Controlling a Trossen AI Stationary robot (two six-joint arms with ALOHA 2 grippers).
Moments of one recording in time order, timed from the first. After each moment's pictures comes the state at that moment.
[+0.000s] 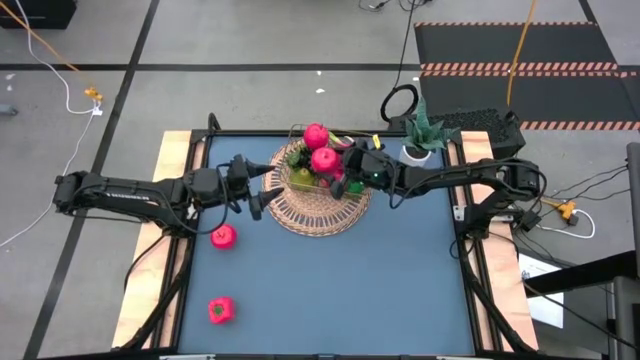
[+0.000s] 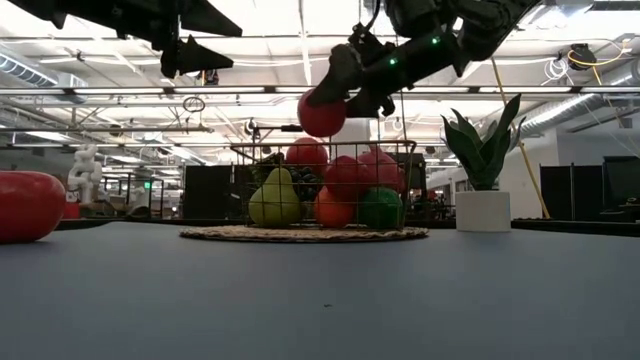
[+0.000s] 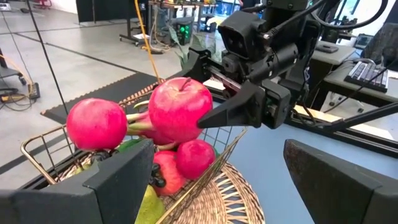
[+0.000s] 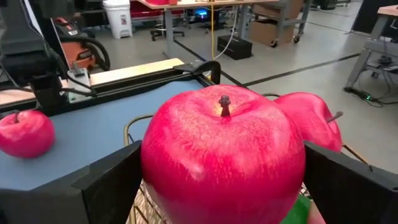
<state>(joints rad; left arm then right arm) 0.02 0.86 0.56 0.15 -0.33 -0.19 -0.21 1.57 0.89 0.41 0.29 0.09</state>
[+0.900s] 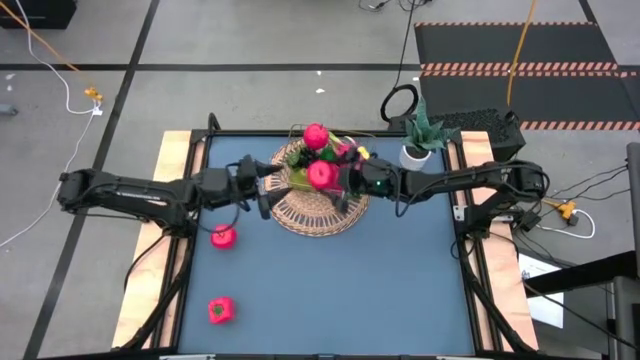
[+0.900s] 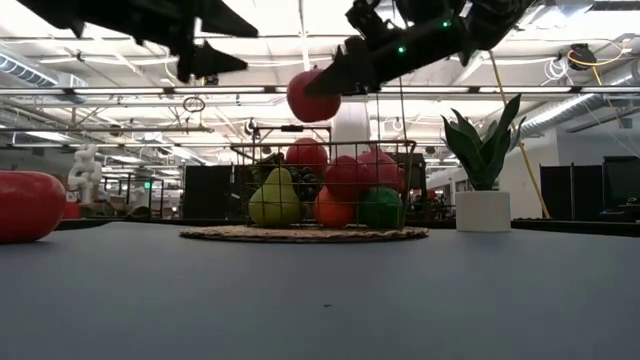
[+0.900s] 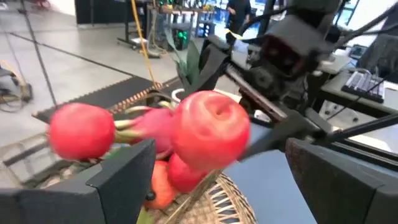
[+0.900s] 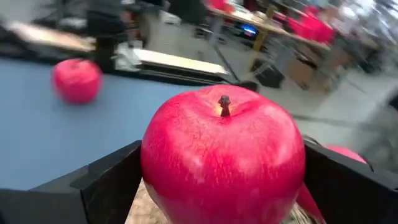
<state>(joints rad) 0.04 0.98 0.56 0.30 -0.30 -0.20 -0.14 1.53 0.89 0.39 0.18 -0.26</state>
